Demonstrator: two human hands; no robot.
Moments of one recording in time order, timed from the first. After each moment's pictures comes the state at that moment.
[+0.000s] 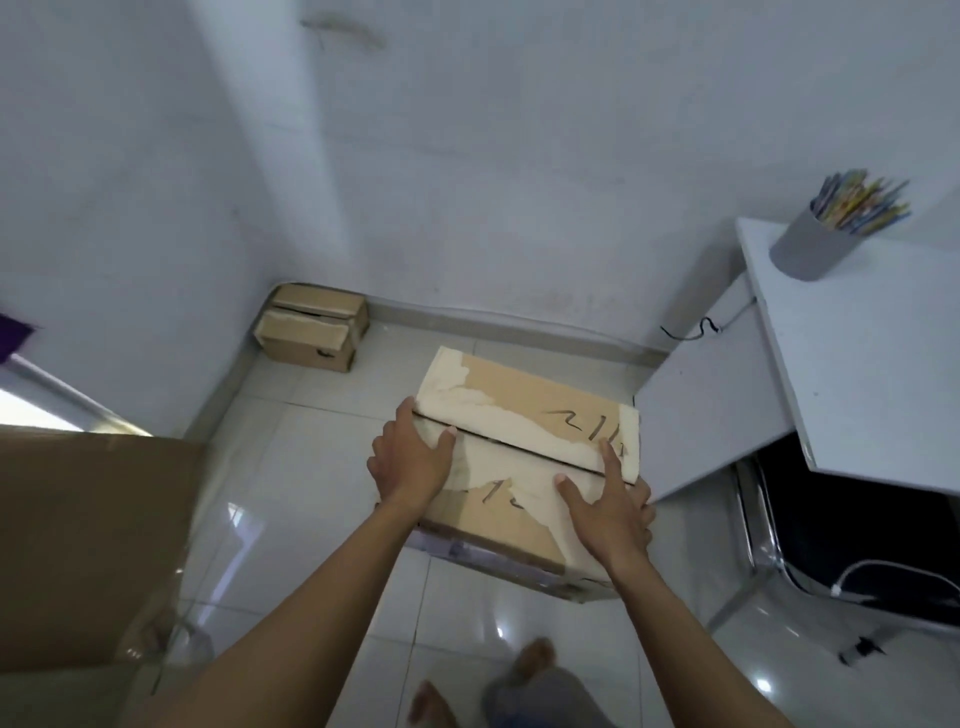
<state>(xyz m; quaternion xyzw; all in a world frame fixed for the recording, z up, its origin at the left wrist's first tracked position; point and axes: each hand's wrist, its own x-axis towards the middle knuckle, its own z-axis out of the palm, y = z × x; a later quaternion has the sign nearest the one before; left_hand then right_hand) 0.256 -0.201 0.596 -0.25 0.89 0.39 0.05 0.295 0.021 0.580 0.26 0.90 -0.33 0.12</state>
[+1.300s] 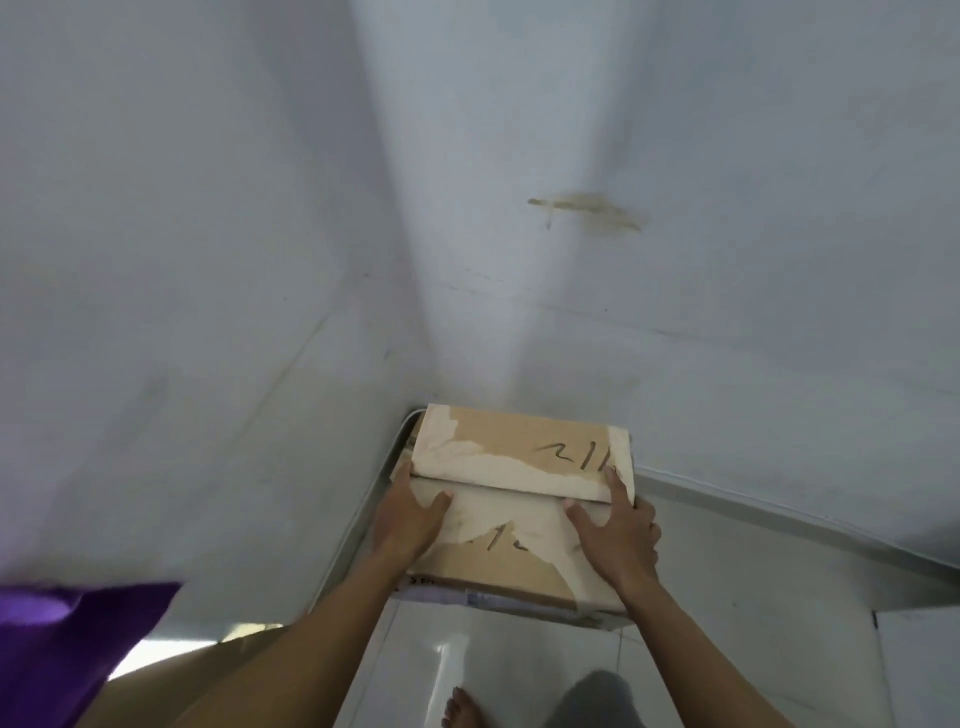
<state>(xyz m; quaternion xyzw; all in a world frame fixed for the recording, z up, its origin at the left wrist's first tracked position) -0.125 -0.605 0.566 -0.31 0.86 0.40 0.07 -0.158 -0.359 0.561 0.16 0.90 -0.37 0.18</state>
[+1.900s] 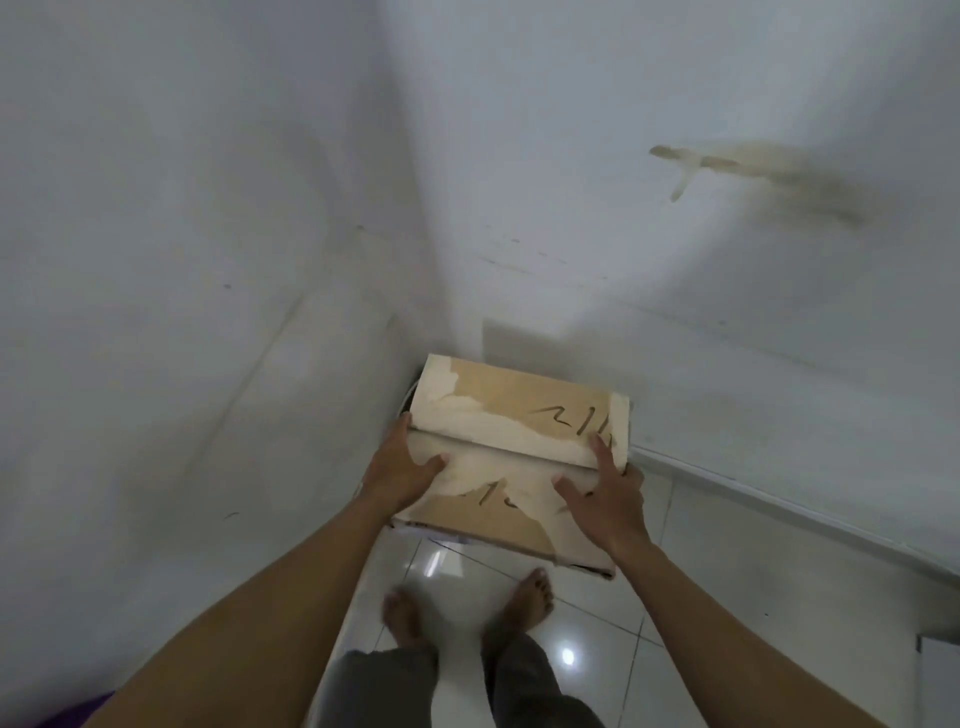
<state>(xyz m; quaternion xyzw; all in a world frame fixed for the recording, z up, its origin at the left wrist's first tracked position) -0.302 -0.716 0.461 -0.31 0.85 0.40 0.17 -0.337 -0.454 0.459 0.12 0.89 -0.35 0.27</state>
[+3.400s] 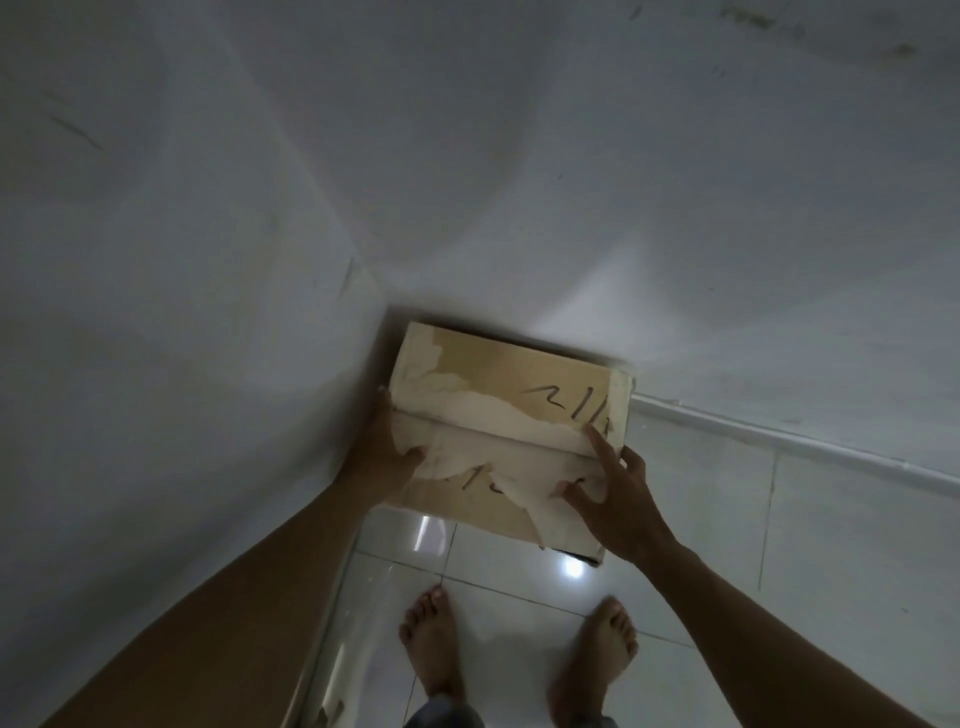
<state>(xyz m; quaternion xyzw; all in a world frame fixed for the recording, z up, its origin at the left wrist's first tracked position) -0.423 -0.862 0.126 -0.23 0.85 0.39 0.27 -0.420 -0.574 0.158 0.07 0.88 -0.33 0.33</state>
